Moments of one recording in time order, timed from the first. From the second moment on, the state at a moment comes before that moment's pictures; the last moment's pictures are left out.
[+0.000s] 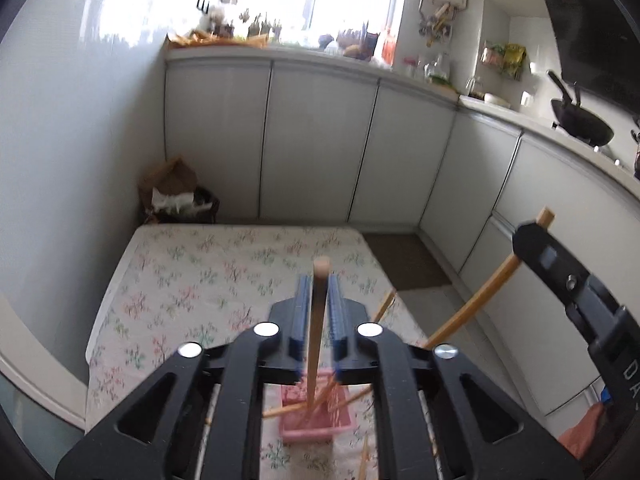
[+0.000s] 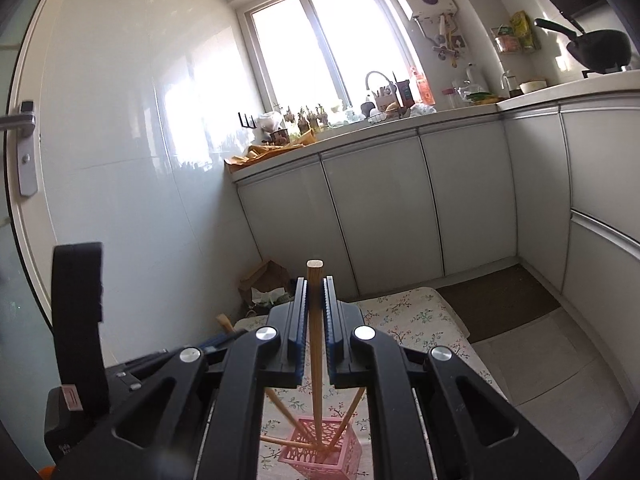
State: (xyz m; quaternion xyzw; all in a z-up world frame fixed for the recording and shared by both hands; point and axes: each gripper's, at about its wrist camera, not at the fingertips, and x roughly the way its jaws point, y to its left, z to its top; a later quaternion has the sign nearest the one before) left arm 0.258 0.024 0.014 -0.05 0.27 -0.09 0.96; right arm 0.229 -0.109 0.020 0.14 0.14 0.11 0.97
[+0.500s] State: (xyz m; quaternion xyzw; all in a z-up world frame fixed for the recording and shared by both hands) left arm 0.211 0.059 0.045 -0.08 0.20 -0.03 0.98; right arm 0.239 -0.085 -0.007 0.12 0.17 0.11 0.97
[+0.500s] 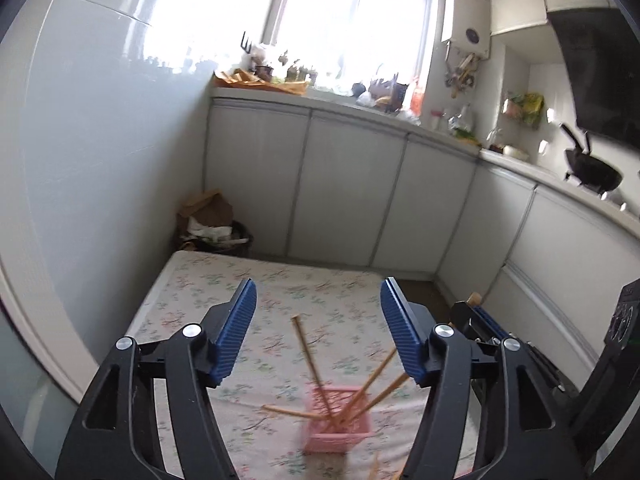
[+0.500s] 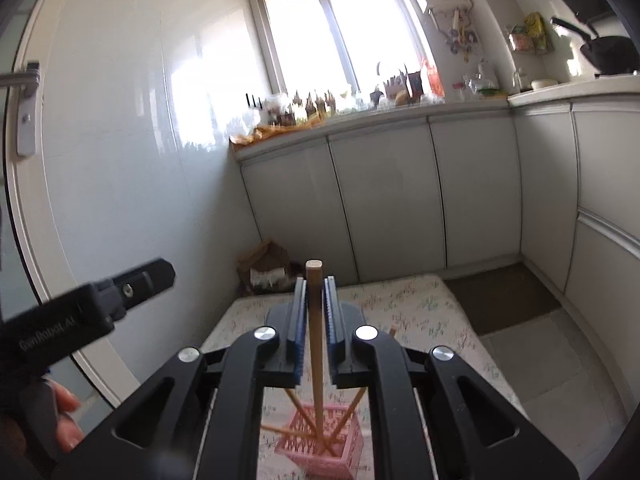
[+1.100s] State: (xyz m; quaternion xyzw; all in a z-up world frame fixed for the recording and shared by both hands) left arm 0.158 0.059 0.028 -0.07 0.22 0.00 0.97; right arm 0.158 -0.115 0.006 0.13 0.16 0.06 0.98
